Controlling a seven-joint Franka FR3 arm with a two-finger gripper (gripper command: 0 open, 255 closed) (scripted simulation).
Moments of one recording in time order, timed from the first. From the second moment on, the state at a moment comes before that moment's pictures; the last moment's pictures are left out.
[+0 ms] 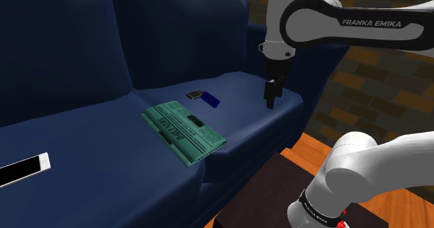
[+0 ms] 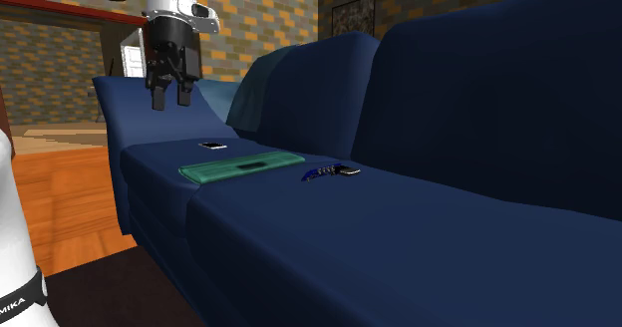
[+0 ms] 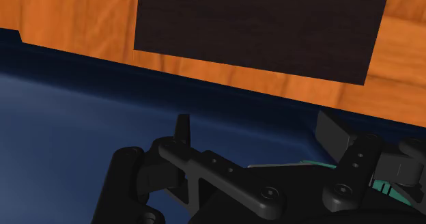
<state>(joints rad) 0.00 -0.76 0.05 -2.43 -0.10 1.49 -0.12</state>
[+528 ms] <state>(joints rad) -0.03 -0.65 0.06 -2.49 -0.14 1.76 -0.06</state>
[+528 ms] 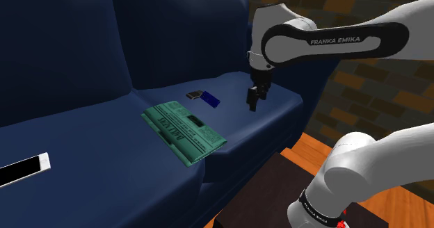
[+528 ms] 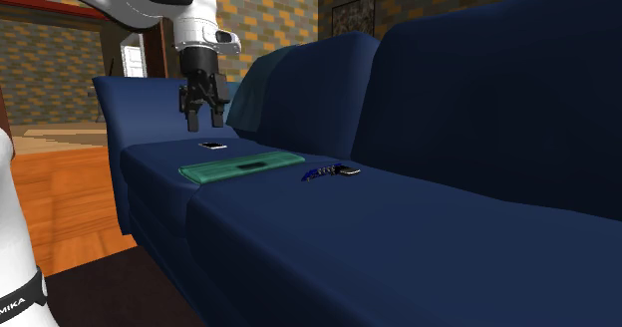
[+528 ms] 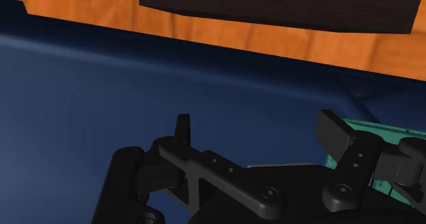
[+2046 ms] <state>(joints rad) -0.16 0.07 0.11 -2.17 -0.55 2.48 0.40</state>
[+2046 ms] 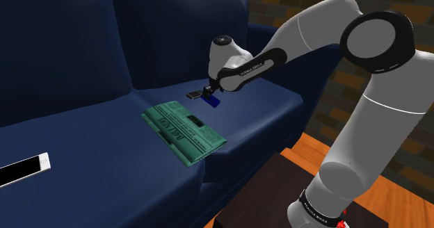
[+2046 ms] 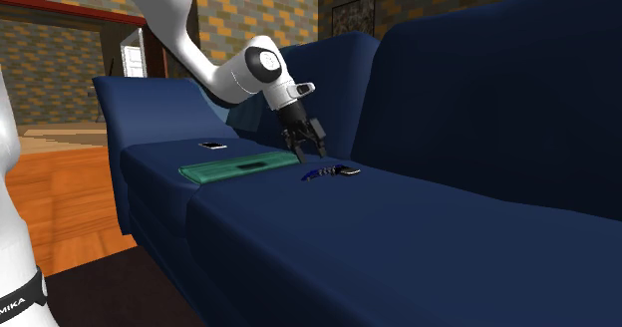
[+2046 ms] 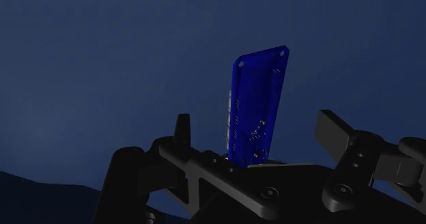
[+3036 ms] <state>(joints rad) -0.16 0.15 0.09 -2.18 -0.64 2.57 0.49</state>
